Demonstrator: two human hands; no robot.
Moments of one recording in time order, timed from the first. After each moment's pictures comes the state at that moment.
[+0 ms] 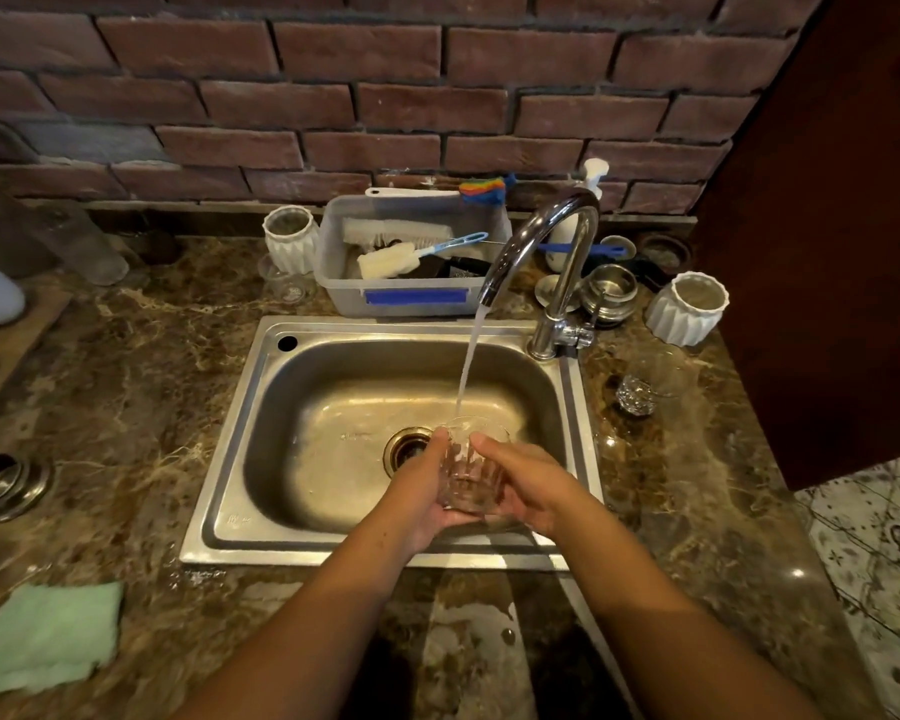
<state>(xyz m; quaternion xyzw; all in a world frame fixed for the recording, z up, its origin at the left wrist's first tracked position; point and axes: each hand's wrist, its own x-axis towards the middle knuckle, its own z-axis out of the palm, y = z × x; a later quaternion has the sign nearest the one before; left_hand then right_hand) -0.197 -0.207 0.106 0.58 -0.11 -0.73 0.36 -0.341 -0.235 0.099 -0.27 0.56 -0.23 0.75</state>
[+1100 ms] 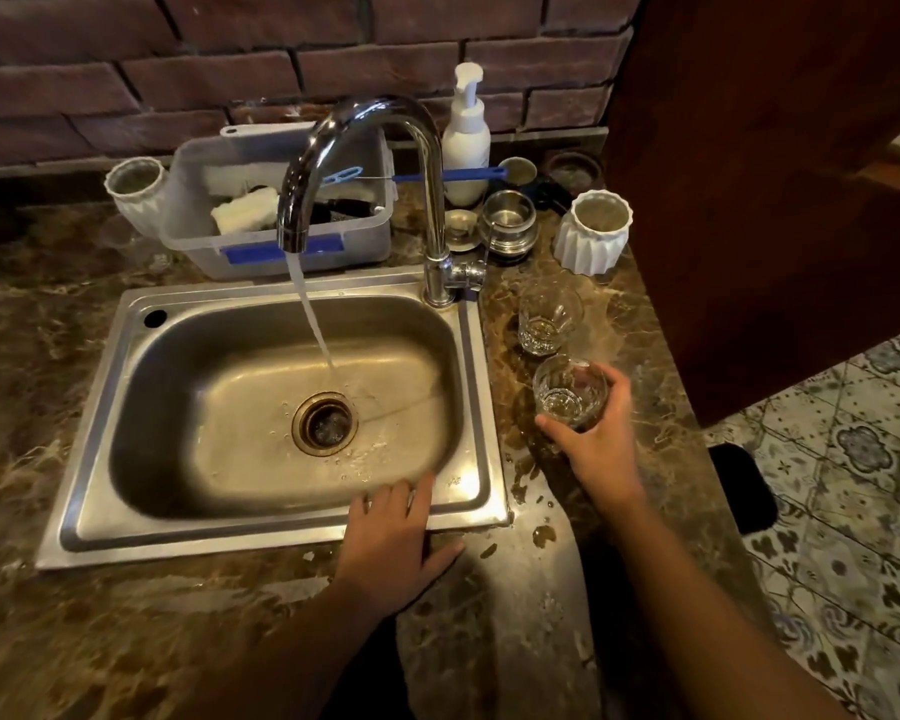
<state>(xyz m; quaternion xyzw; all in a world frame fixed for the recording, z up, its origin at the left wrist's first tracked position) -0.284 -0.136 0.012 0.60 -0.79 -0.11 -0.06 -0.539 -0.216 0.048 -0.47 0.68 -0.41 0.38</state>
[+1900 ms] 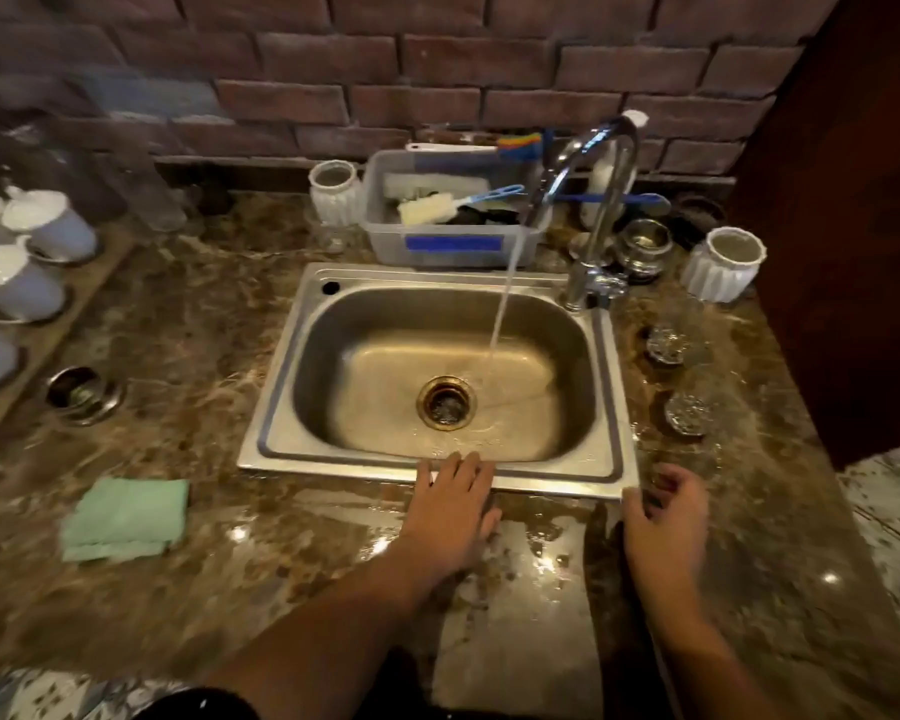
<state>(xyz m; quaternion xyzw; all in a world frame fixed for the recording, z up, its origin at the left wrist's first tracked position) -0.185 -0.098 0.028 0.60 -0.78 -0.15 -0.06 -0.423 -0.096 0.058 -0.41 0.78 -0.37 0.30</state>
